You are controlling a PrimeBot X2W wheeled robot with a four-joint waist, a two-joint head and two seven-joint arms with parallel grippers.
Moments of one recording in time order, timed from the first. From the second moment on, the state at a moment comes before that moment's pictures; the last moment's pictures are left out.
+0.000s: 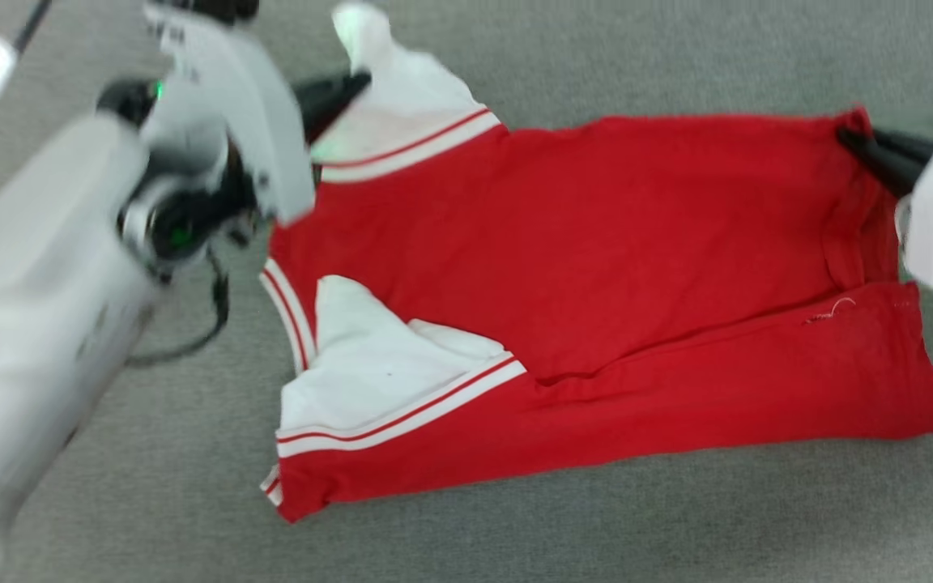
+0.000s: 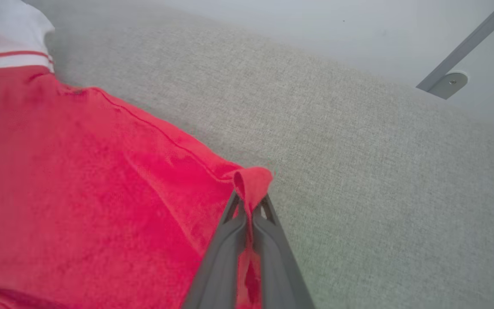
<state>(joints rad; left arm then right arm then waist) -1.22 0.54 -0.92 0.55 -1.25 -0.13 0.34 -1.12 -0.76 1.02 0.48 1.06 0.13 0.22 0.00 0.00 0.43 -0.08</state>
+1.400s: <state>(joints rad) -0.54 0.77 -0.96 0.06 -1.30 -0.05 -0.12 -0.46 -0.88 0.63 0.21 1.04 0.13 0.14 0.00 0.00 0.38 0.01</state>
